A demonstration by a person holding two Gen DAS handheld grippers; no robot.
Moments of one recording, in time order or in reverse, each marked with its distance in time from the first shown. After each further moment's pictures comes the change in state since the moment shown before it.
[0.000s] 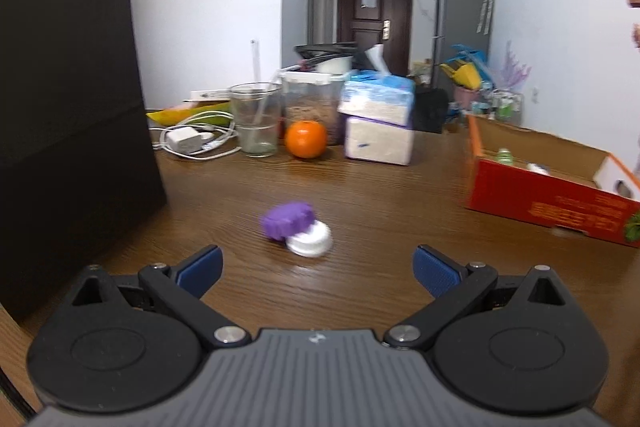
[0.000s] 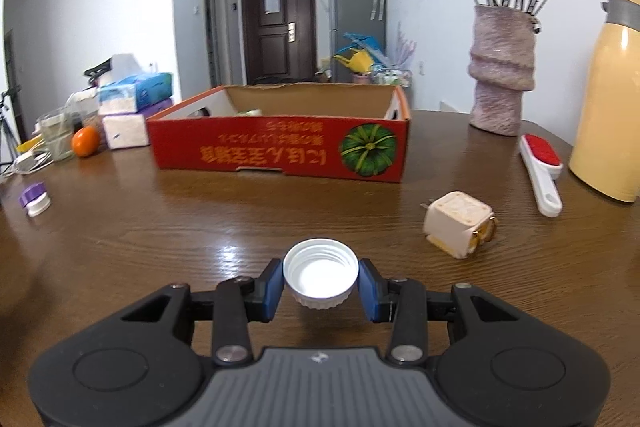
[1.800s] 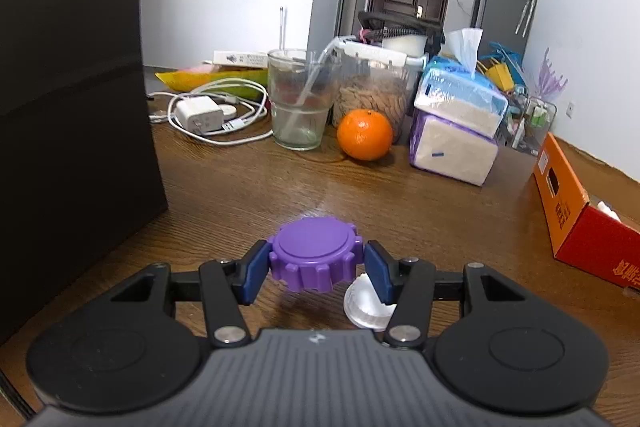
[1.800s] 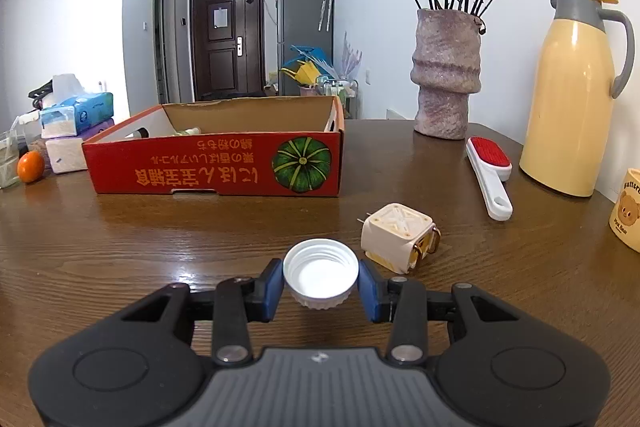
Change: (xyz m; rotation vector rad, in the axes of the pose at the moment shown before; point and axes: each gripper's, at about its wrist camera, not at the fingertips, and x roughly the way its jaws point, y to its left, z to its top) left arm 0.108 0.056 0.032 -0.131 0.075 0.012; right arm 0.012 -0.015 0.003 0.050 -0.044 -0.149
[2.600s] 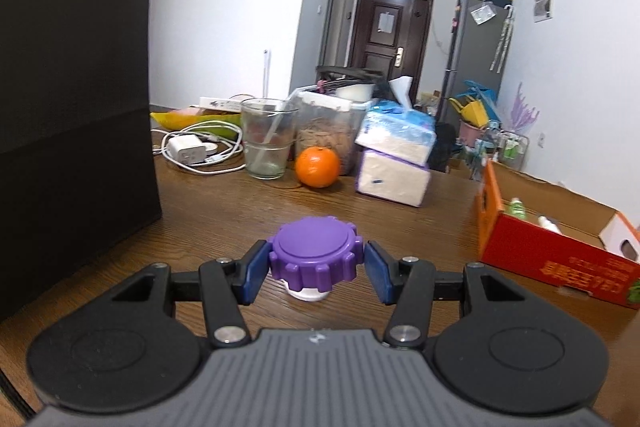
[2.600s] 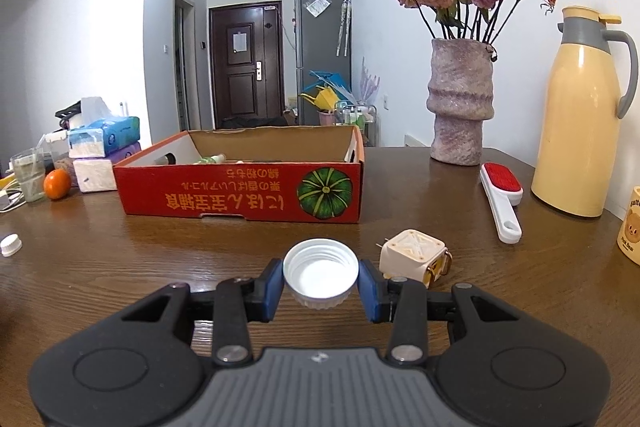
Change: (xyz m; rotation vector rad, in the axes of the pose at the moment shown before) left arm -0.088 -0.035 -0.026 0.005 -0.135 -0.062; right arm -0.023 0.004 0.002 -0.007 -0.082 0.065
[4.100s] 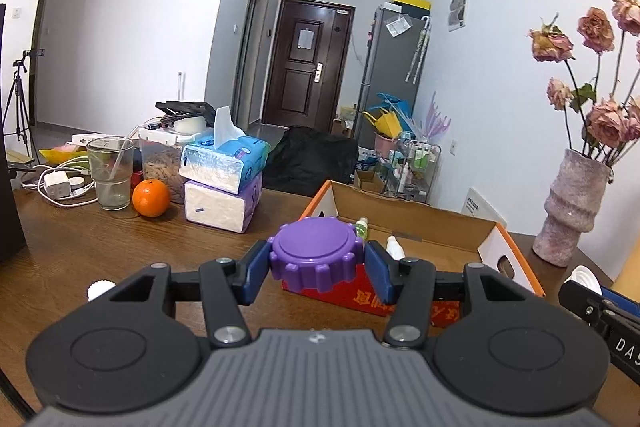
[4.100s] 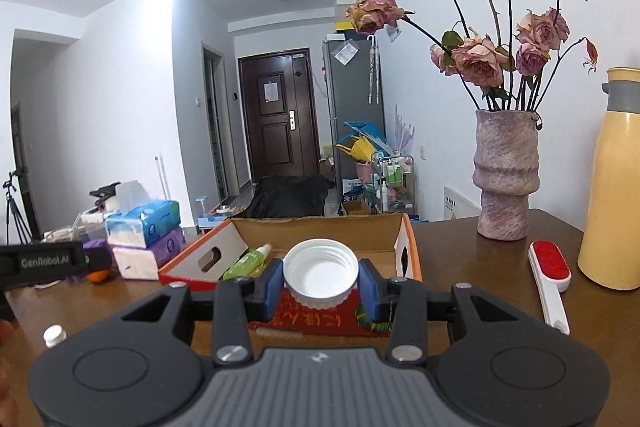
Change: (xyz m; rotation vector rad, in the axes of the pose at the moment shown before) left arm -0.024 -0.167 0.013 0.053 -0.050 -0.211; right arm 0.008 0.019 0.087 0.045 -0.145 0.119
